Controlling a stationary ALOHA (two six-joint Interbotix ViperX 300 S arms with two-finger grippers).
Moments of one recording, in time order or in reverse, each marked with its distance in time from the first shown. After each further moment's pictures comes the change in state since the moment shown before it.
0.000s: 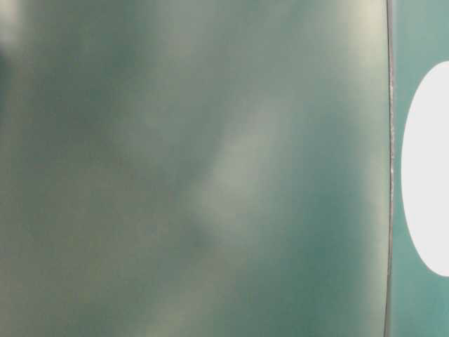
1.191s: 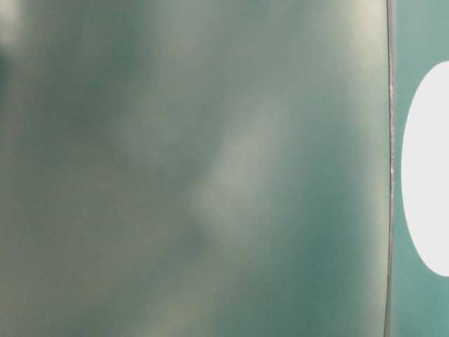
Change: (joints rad) left arm -0.002 0.000 -0.025 0.000 0.057 -0.025; right arm 0.025 0.210 0.011 0.006 -0.101 0.063
